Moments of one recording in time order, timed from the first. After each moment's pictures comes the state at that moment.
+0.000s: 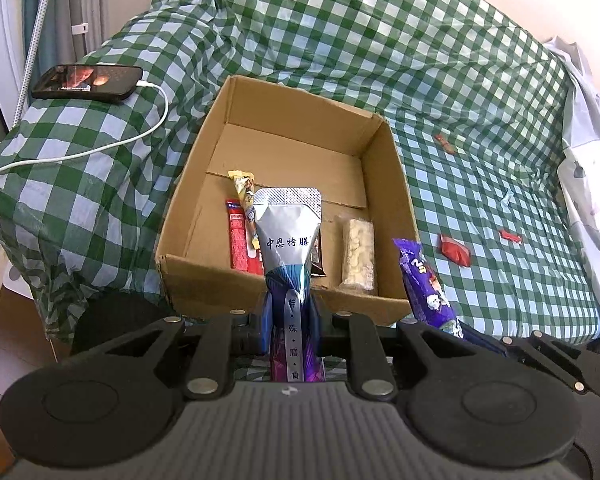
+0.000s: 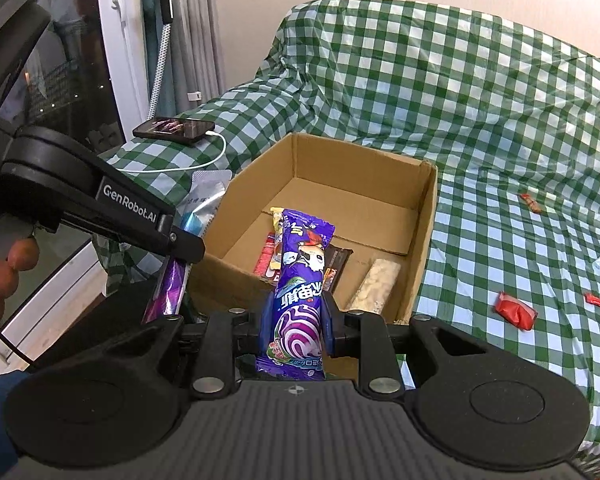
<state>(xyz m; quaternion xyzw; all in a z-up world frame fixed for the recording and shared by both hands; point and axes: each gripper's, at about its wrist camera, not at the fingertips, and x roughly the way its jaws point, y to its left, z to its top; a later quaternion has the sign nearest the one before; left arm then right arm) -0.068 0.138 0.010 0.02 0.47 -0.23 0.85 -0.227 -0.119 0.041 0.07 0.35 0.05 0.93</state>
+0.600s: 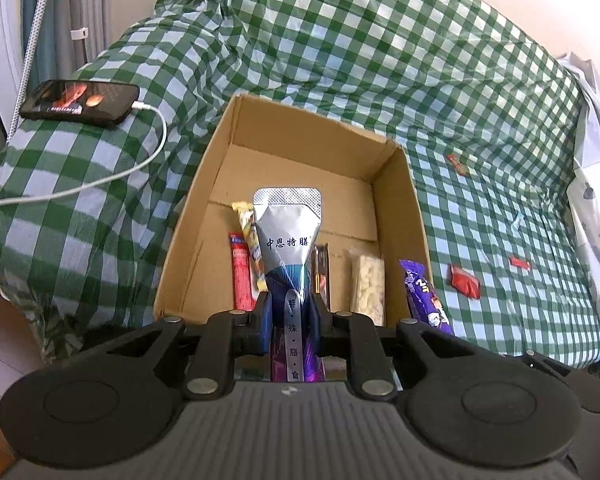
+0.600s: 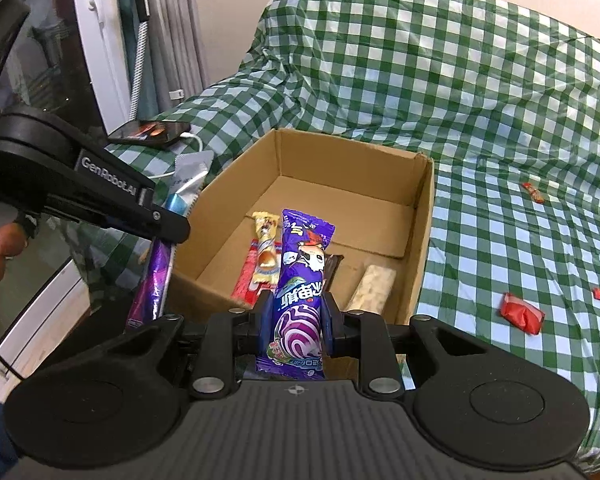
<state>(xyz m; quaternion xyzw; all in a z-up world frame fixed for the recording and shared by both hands) -0.020 0.120 0.013 0.01 0.47 -0.22 0.86 -0.181 -0.133 0.025 0.08 0.36 0.04 0.93</state>
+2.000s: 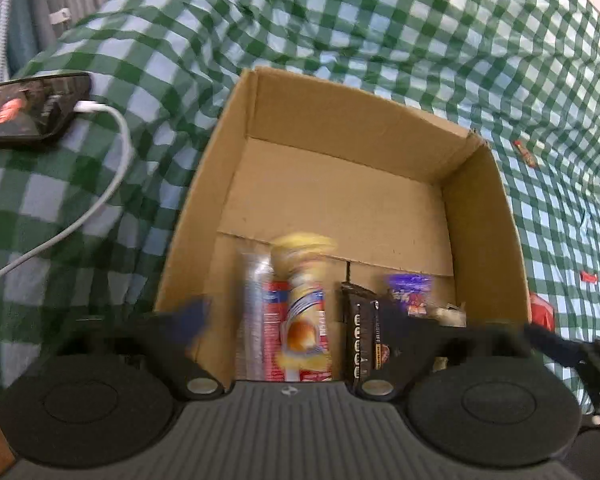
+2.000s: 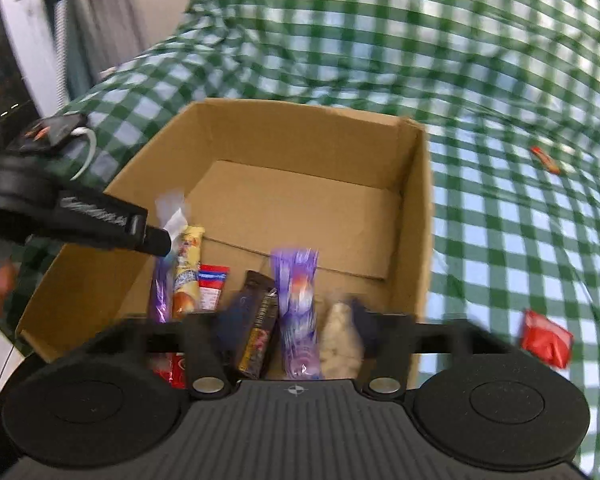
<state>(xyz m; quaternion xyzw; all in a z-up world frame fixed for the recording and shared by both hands) 0.103 0.069 -0.060 0.06 0.50 -0.17 0.84 -0.053 -0.168 -0.041 0.12 0.43 -0.01 0.90</state>
